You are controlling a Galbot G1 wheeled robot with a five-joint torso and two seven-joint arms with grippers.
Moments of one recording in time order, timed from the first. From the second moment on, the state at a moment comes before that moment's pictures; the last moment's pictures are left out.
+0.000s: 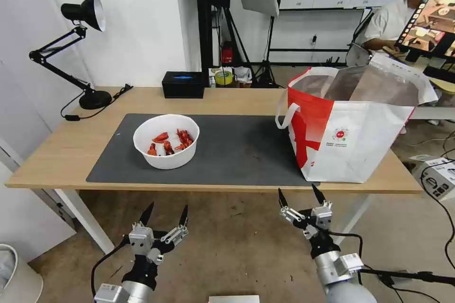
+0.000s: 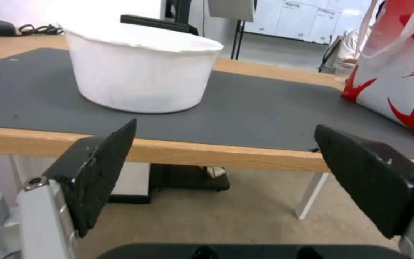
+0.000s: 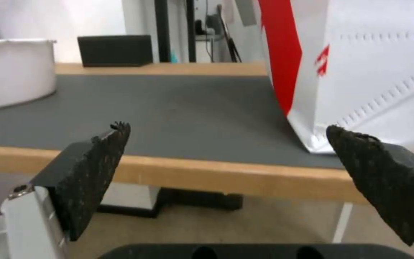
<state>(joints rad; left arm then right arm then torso) 1.88 -1.41 -0.48 -2.24 -0.23 -0.14 0.06 -1.56 0.91 0.14 2.04 0.34 0.30 0.44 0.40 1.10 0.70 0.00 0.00</state>
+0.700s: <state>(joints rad) 1.87 -1.41 -0.48 -2.21 -0.24 -0.15 0.06 -1.56 0.88 0.12 2.04 0.32 0.25 0.46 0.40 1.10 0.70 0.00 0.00</state>
